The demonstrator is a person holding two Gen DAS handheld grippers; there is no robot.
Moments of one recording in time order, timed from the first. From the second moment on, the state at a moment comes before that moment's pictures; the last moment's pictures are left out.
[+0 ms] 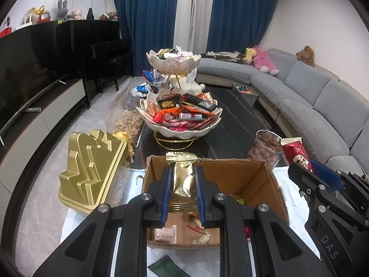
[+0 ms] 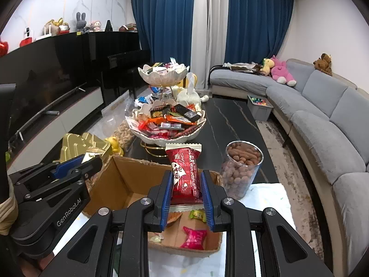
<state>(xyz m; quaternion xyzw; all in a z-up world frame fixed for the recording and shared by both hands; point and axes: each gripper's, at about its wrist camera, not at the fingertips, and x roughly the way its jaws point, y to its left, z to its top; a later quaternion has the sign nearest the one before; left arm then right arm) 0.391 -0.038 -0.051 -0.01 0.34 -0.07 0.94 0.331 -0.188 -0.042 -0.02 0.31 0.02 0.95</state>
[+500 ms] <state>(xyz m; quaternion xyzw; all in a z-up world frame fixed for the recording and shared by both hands) 0.420 -0.043 -0.085 -0.02 0.38 -0.09 0.92 0.367 -0.192 -0.072 -0.02 0.35 0.02 0.94</state>
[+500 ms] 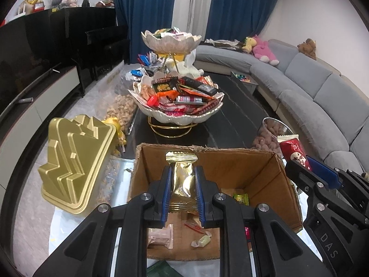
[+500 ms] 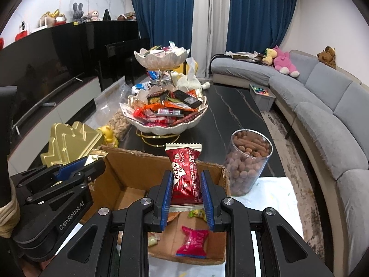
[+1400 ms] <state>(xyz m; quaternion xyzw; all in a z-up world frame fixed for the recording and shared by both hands) 0.395 -0.046 -0.065 0.00 0.37 -0.06 0.93 0.350 -0.207 -0.054 -0.01 0.33 0.01 0.94</state>
